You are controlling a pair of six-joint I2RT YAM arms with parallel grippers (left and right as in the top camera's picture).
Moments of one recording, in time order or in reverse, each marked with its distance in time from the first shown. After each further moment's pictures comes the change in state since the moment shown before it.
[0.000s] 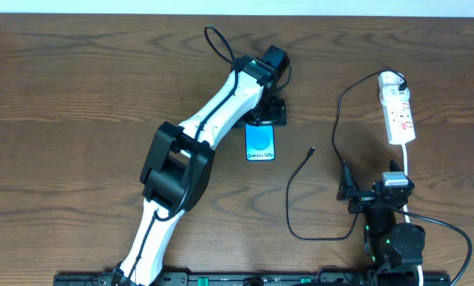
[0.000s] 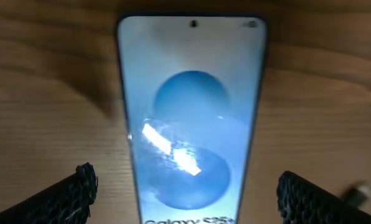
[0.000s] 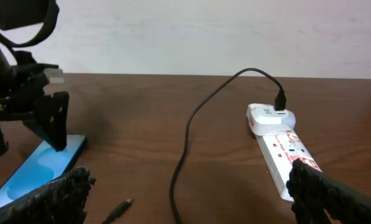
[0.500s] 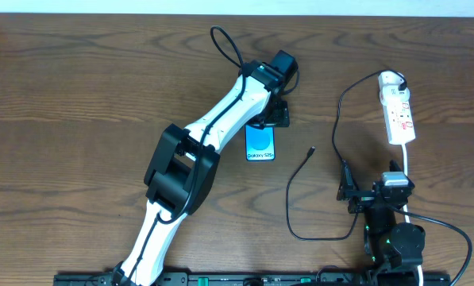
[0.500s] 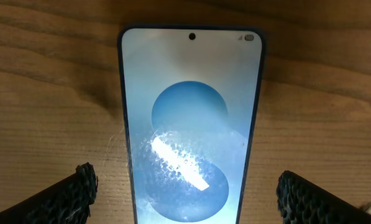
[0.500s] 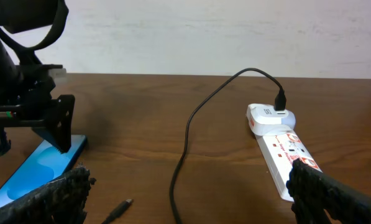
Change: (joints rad) left arm -0.039 0.000 -0.005 0.023 -0.092 -0.045; right arm 0.000 0.000 0.000 0.000 0.000 0.000
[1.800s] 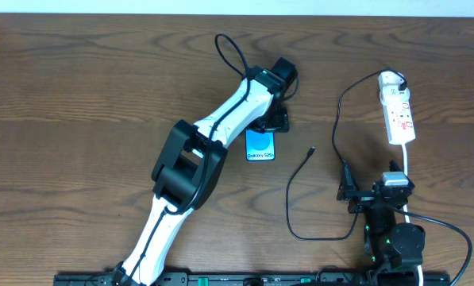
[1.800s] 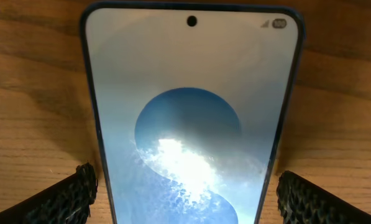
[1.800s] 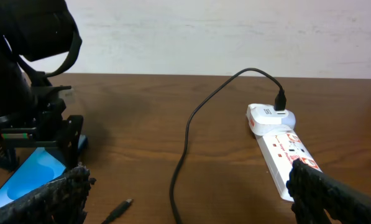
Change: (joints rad) left arm -0.003 0.070 0.000 0.022 0.019 -0.011; right arm 0.000 0.000 0.000 0.000 0.000 0.000
